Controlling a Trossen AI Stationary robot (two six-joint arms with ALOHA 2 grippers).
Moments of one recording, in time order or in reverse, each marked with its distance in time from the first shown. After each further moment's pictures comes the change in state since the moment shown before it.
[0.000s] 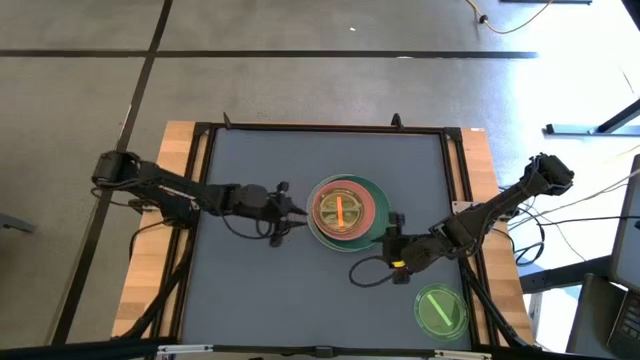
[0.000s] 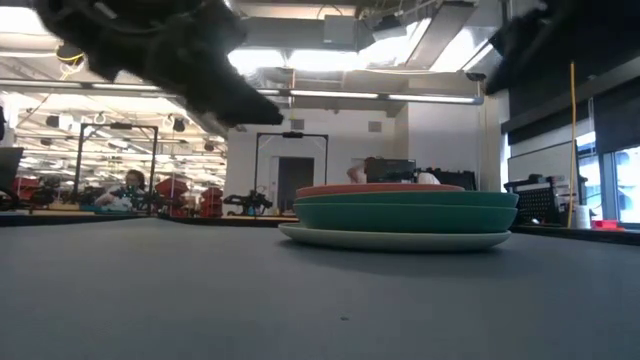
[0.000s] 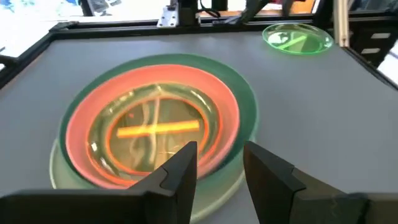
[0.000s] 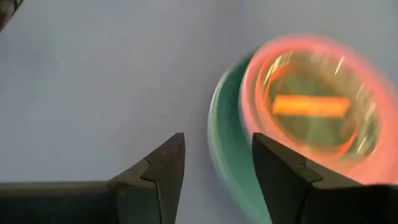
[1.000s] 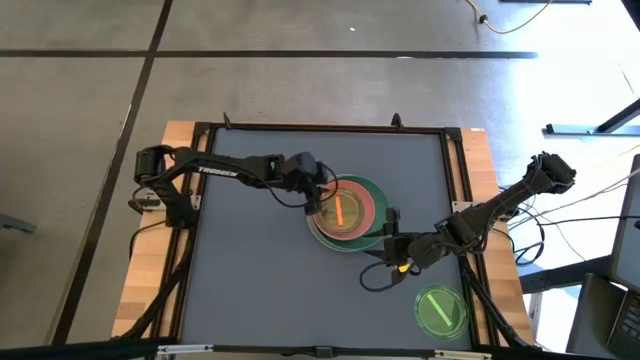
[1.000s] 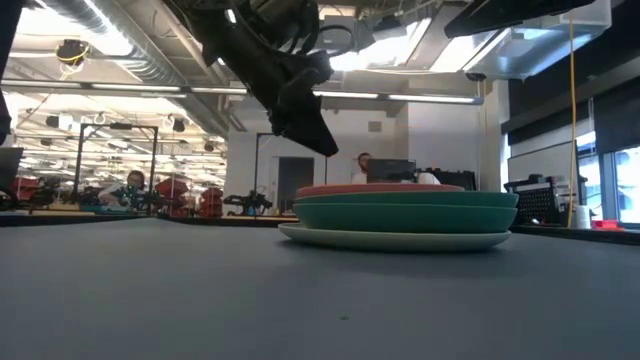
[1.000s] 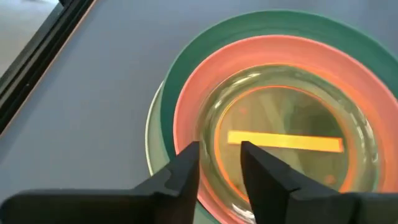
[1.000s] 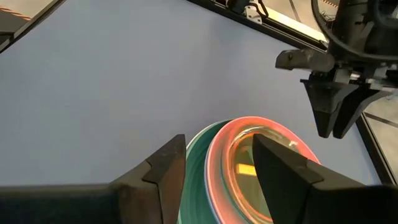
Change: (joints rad) left arm 0.229 0.335 0.564 -0.575 -0.048 -0.016; right arm 0.000 -0.034 -0.001 0.197 0.114 -0.322
